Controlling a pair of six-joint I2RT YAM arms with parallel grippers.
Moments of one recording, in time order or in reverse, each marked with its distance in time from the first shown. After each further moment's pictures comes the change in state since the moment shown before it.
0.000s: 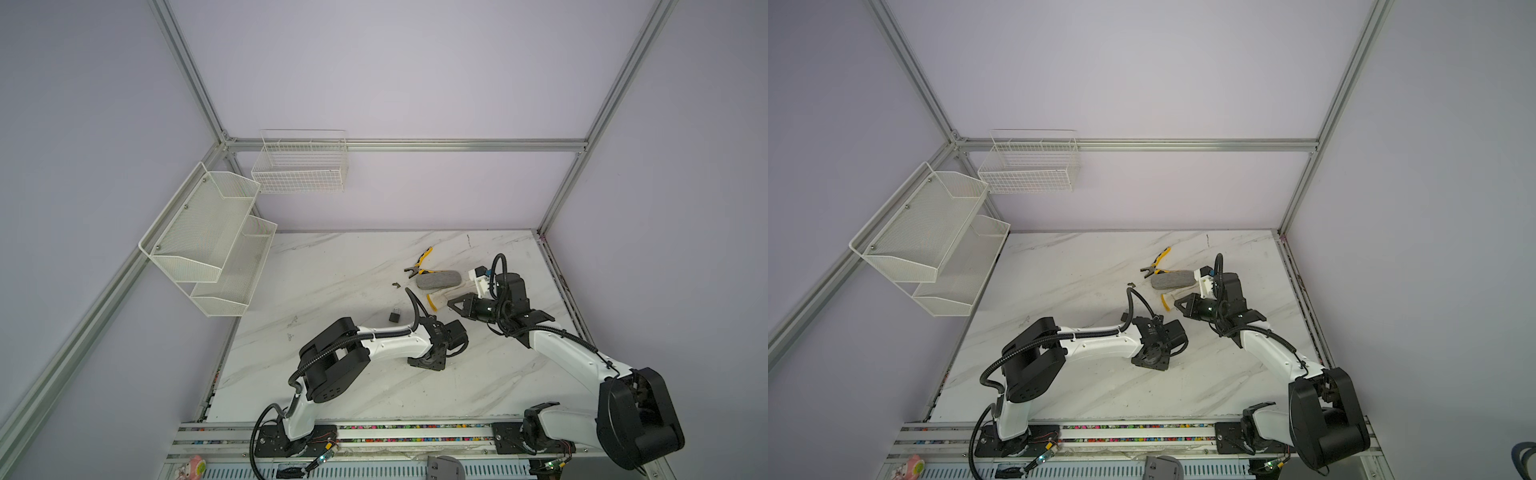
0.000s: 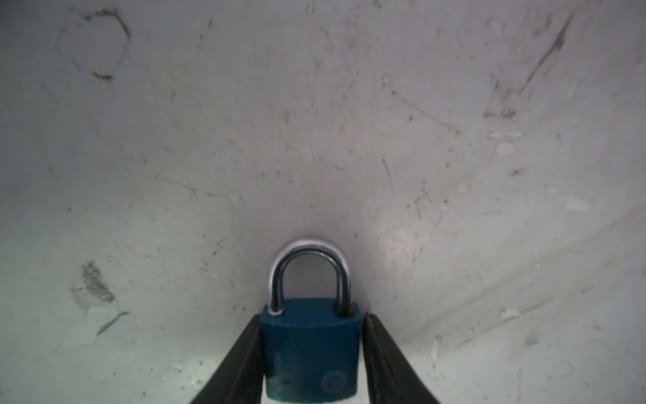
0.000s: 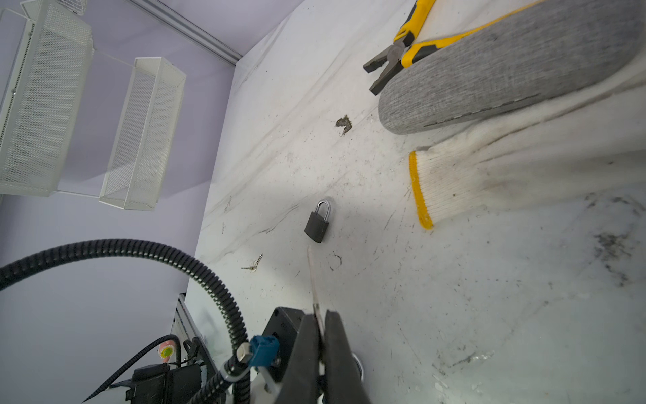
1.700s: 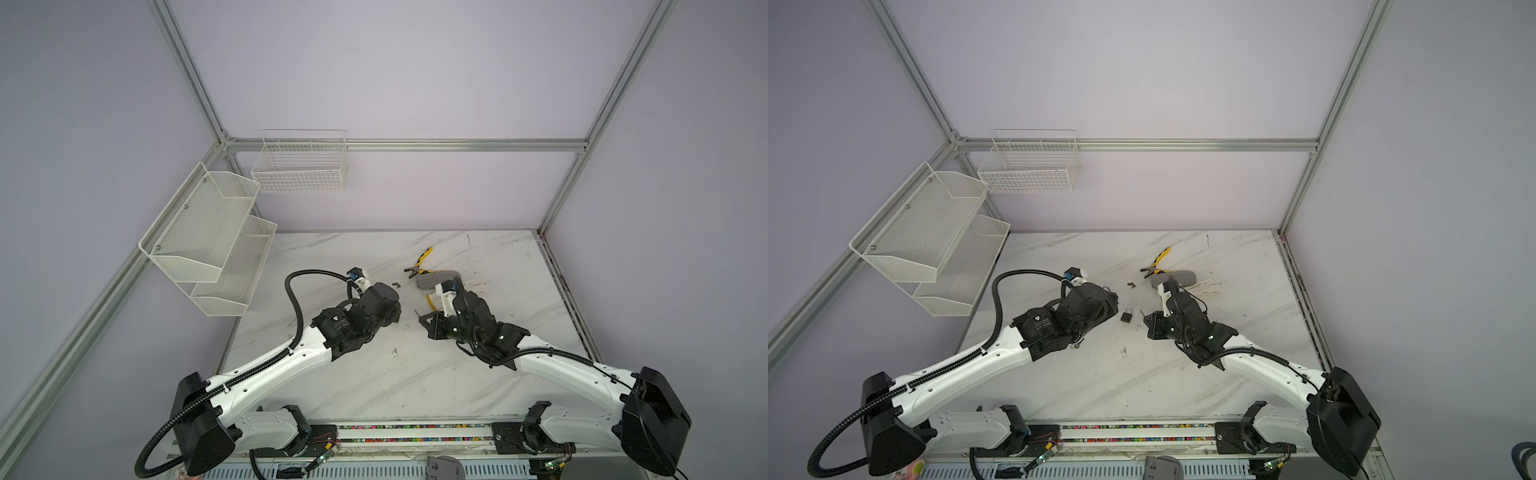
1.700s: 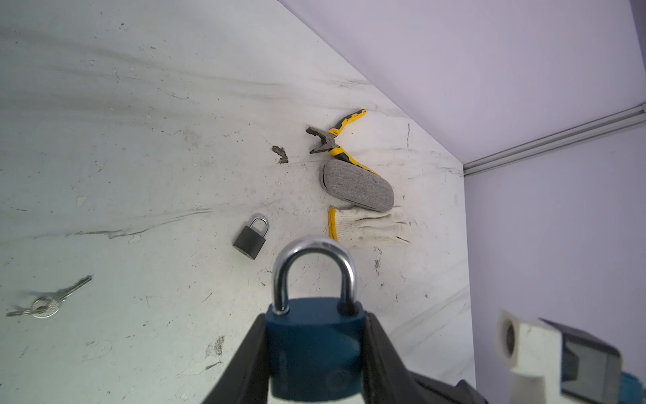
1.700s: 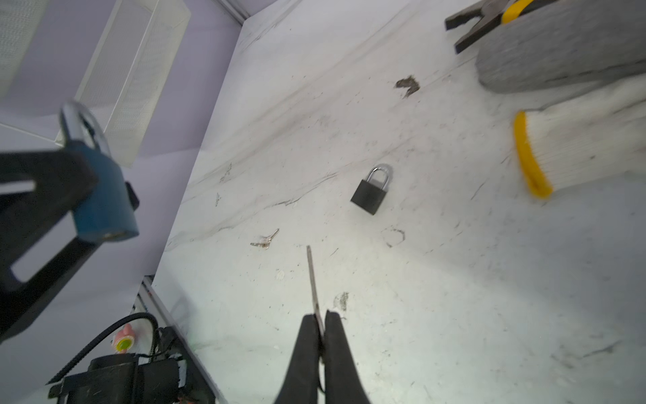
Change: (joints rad) left arm 0.236 -0.766 -0.331 0.278 -0.254 -0.231; right arm 0.518 -0.046 0.008 0.019 0.472 0.161
